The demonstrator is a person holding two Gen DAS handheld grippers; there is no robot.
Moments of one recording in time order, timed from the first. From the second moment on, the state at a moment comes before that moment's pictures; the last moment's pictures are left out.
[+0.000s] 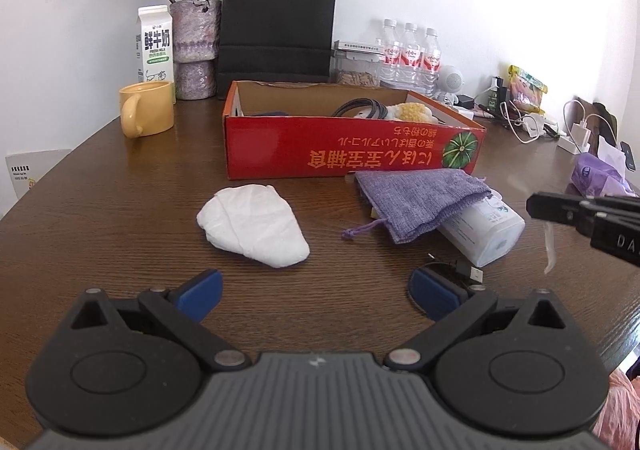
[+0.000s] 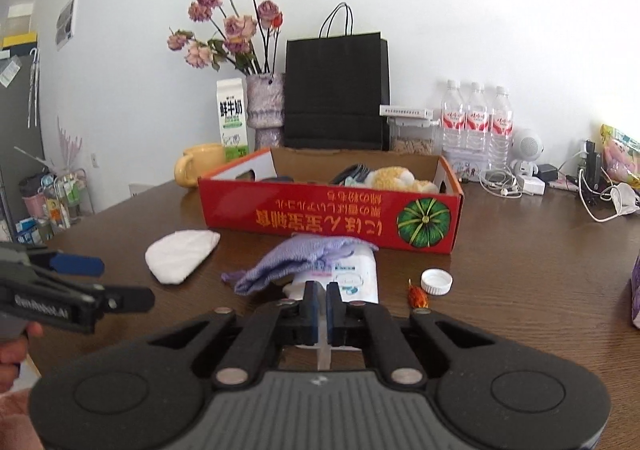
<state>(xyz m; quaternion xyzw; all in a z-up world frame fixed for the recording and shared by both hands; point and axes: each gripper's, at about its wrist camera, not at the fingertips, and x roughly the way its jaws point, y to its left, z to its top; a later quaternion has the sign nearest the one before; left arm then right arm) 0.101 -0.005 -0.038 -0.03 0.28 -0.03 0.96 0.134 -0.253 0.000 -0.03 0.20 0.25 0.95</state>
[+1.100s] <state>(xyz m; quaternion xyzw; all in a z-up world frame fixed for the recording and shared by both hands) 0.120 -0.004 -0.049 -0.02 0.29 -0.05 0.96 0.125 -0.249 -0.010 -0.01 0.22 0.26 0.94</state>
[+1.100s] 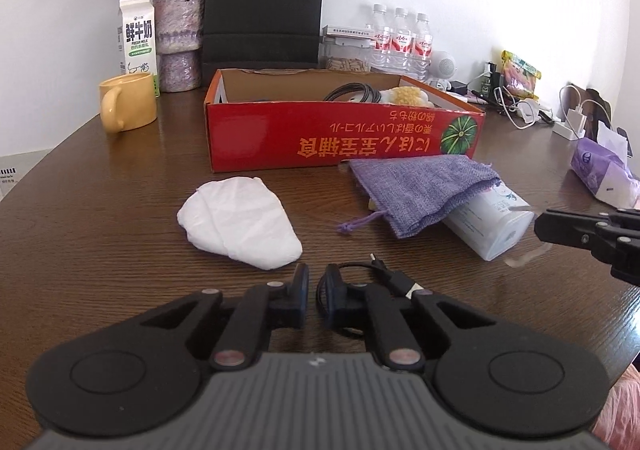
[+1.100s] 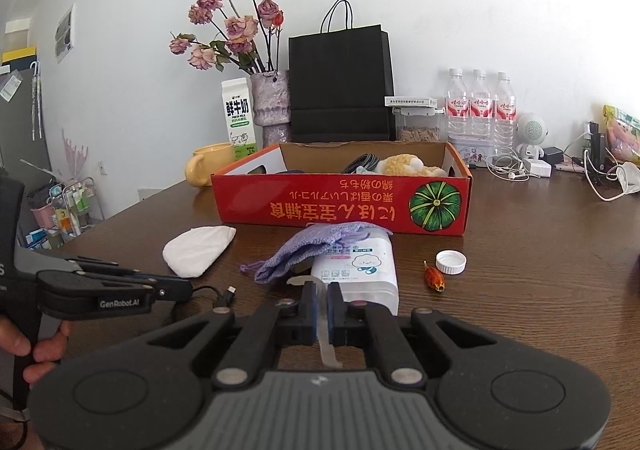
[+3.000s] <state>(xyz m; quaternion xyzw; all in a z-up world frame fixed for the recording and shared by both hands) 0.125 -0.043 0.004 -0.02 0.20 -0.02 0.98 0.138 -0.236 0.021 -0.01 0.16 0.28 0.95</state>
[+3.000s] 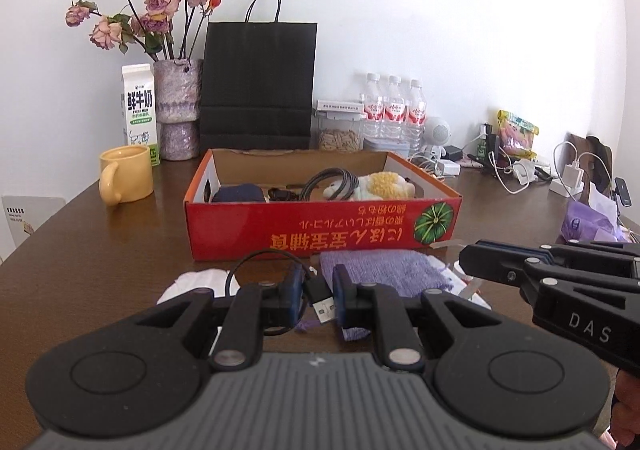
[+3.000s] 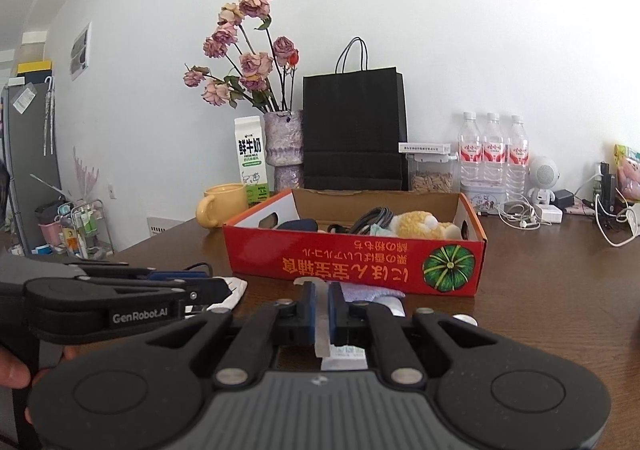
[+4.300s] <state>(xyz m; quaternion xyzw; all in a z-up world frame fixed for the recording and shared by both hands) 0.318 -0.020 0.028 -0.07 0.17 0.02 0.98 0.356 -0.180 0.043 0.00 0.15 0.25 0.96</state>
